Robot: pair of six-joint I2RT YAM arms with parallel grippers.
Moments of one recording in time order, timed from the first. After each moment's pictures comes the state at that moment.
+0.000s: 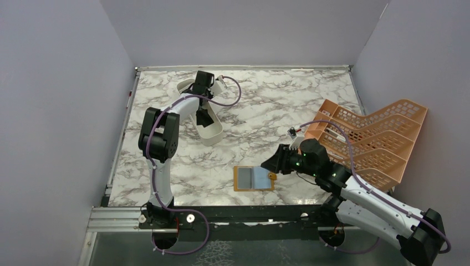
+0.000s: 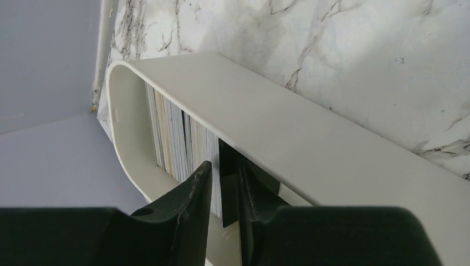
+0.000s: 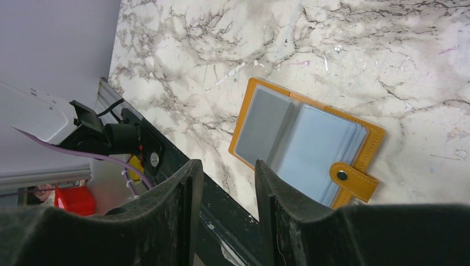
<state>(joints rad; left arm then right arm) -0.29 2.07 1.50 -0.22 -0.30 0.81 0.76 0.77 0.47 -0.17 -0.19 0.75</state>
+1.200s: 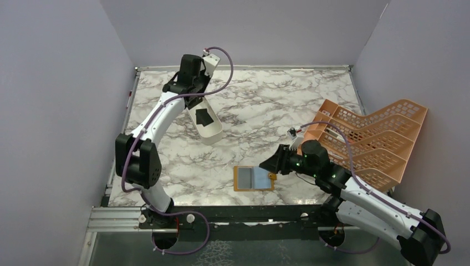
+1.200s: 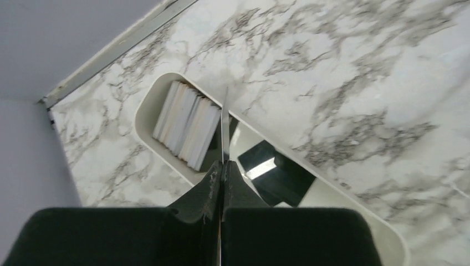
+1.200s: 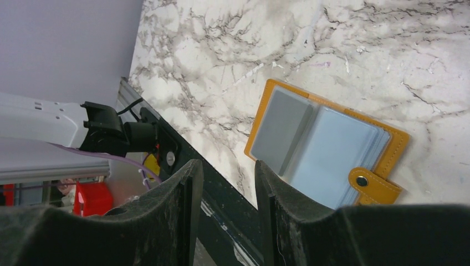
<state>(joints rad) -0.31 1.73 1.53 -0.41 -0.10 0.37 0.76 0.76 0.44 -0.11 -0.22 0.80</state>
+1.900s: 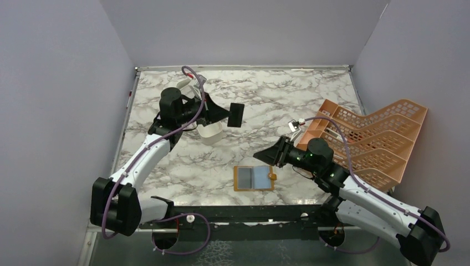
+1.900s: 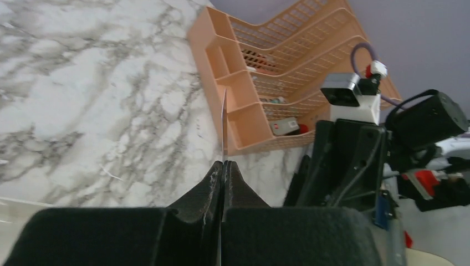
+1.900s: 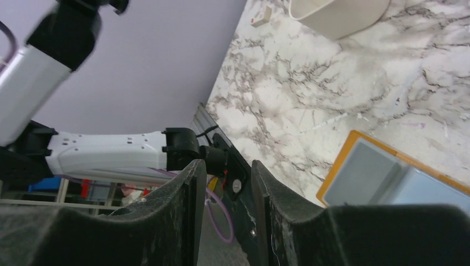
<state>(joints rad) -0.30 1.25 0.92 0.19 0.80 -0.52 0.76 0.79 0.44 0.19 -0.30 0.93</state>
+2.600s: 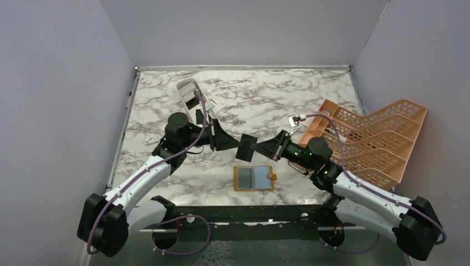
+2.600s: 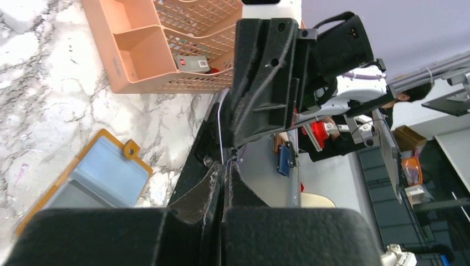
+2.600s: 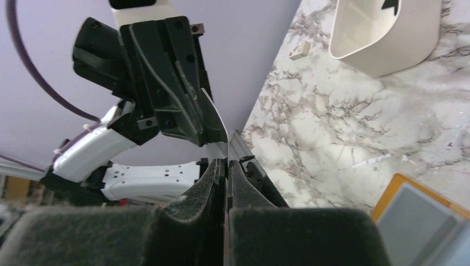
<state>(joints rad) -0.49 1.05 0.63 0.35 0.92 -0.91 0.76 0.90 0.43 0.48 -0.27 1.04</state>
